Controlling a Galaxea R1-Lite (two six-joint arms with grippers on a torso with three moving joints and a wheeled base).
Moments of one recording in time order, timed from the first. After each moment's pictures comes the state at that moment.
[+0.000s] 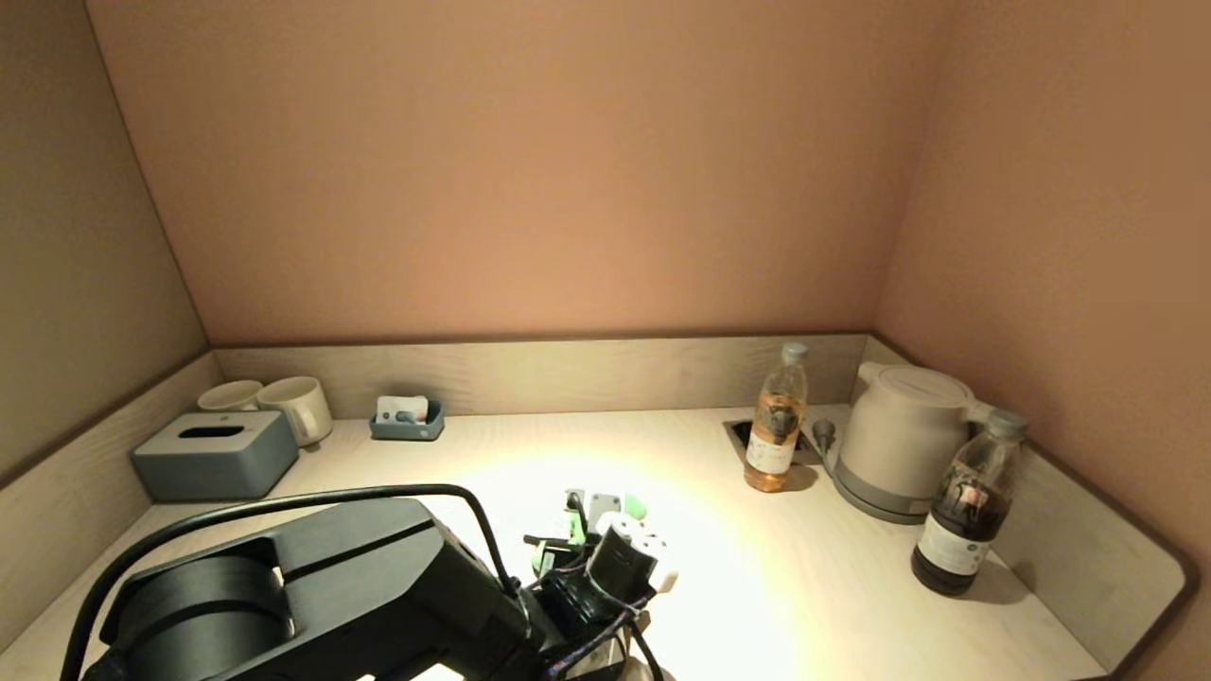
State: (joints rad) left arm -0.92 2.53 -1.33 -0.60 0.78 -0.34; right arm 0.00 0.00 0.00 0.00 0.00 -0.01
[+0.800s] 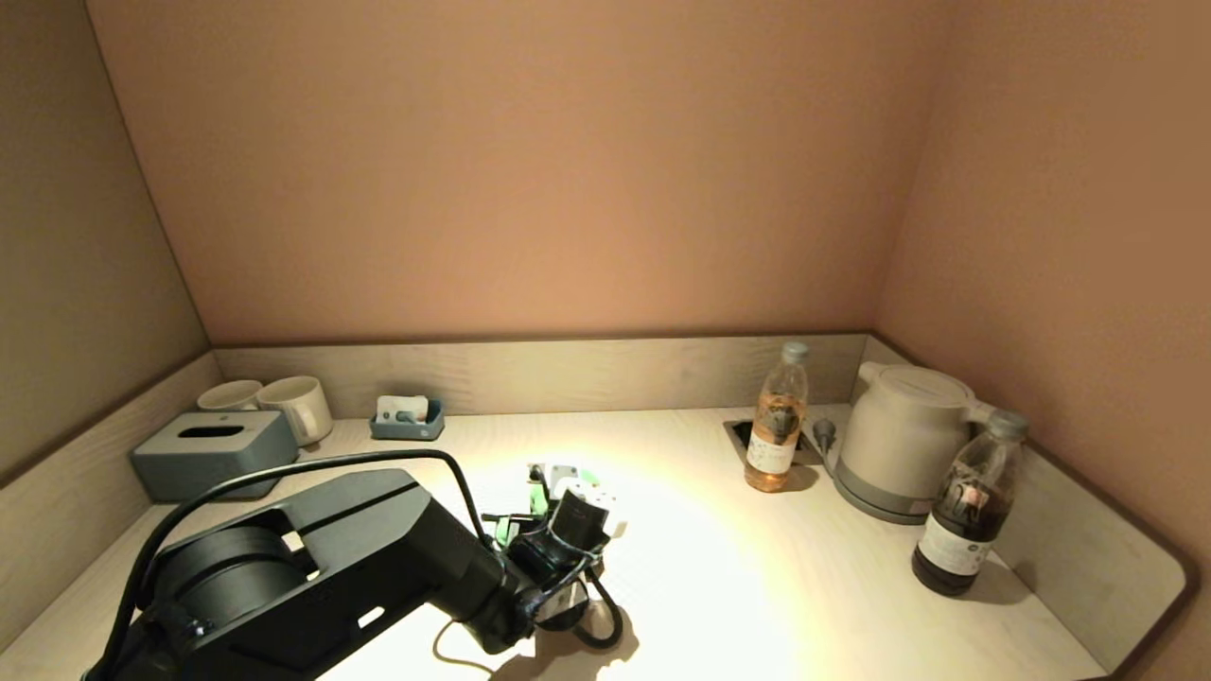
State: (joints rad) left arm -0.76 2.61 -1.42 -0.60 0.78 -0.30; right arm 0.00 0.00 0.00 0.00 0.00 -0.01
